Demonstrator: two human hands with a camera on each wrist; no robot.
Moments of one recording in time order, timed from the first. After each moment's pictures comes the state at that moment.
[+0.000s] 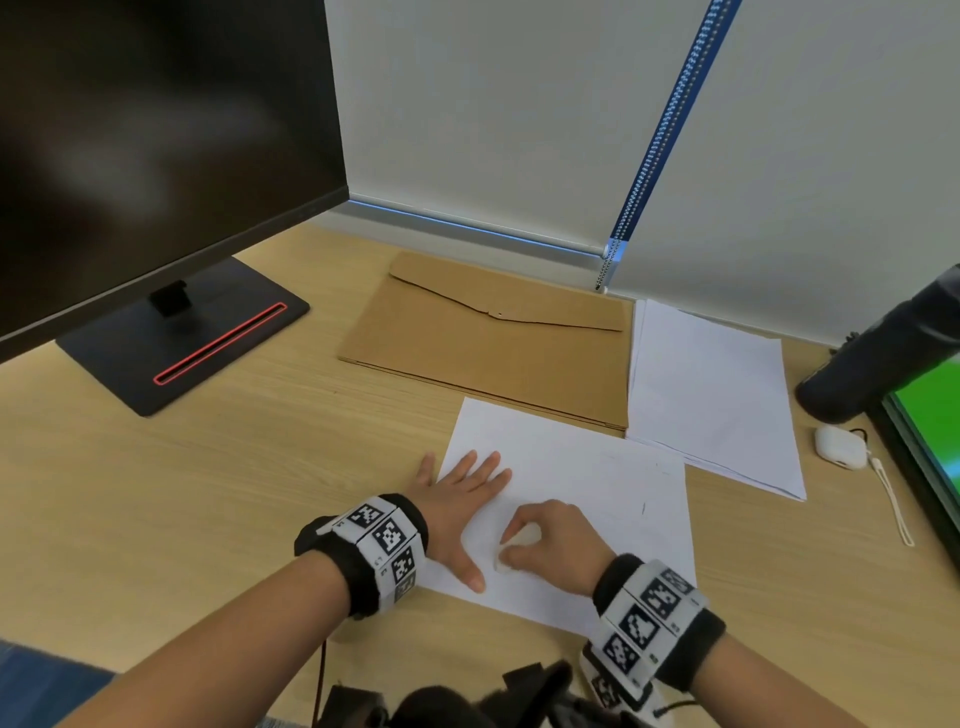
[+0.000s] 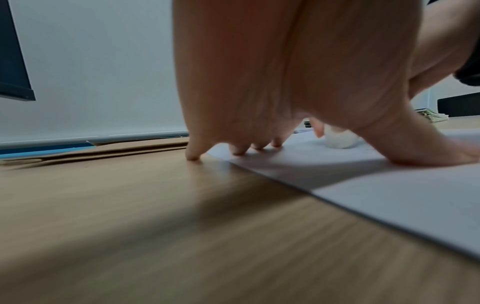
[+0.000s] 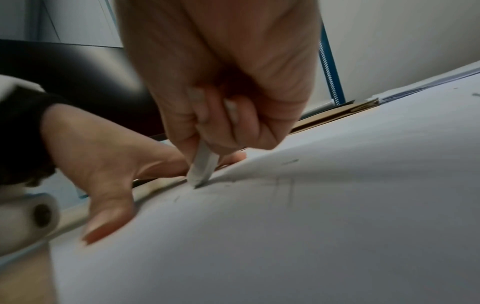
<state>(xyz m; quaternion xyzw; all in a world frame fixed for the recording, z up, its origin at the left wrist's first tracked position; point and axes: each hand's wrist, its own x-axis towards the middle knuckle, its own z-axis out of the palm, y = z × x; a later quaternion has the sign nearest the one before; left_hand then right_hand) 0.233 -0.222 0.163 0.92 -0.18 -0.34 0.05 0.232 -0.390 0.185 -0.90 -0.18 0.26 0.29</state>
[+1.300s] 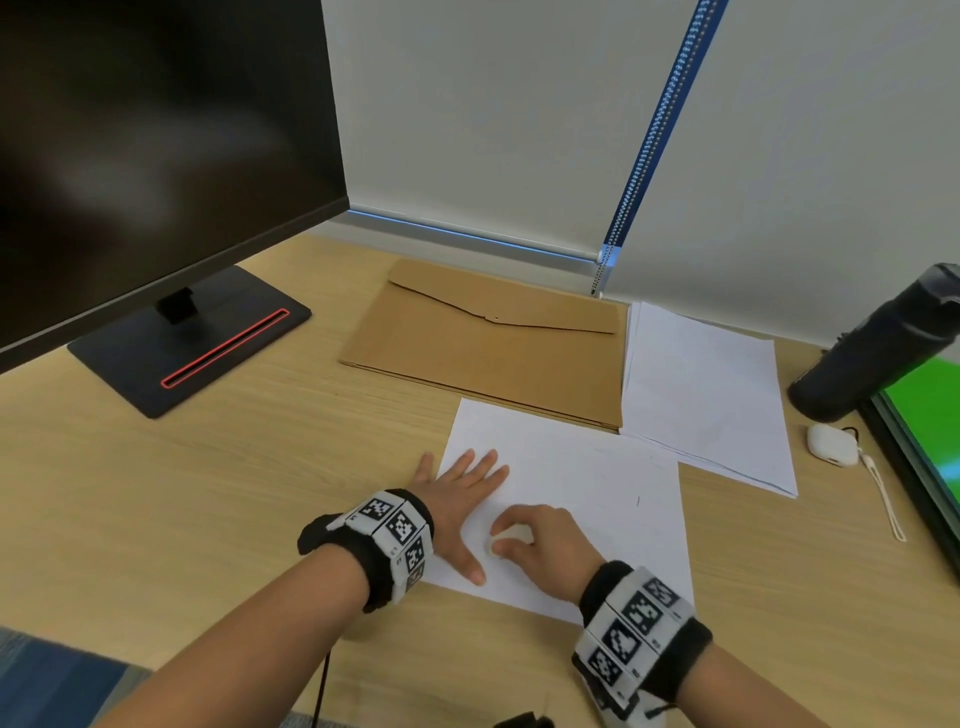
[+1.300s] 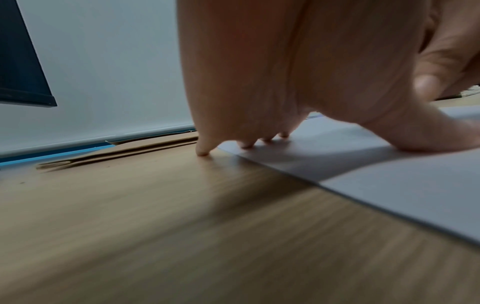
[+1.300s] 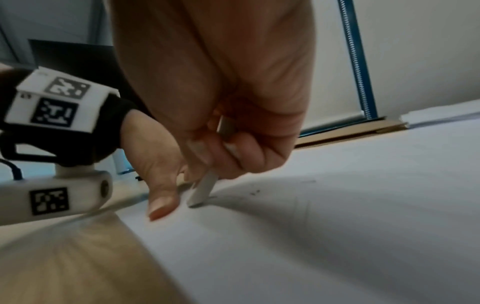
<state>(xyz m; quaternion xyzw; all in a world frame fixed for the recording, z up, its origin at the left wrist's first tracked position) 0.233 -0.225 0.165 0.93 -0.17 -0.33 0.06 0.222 -0.389 0.178 -0.91 -0.19 0.25 0.29</state>
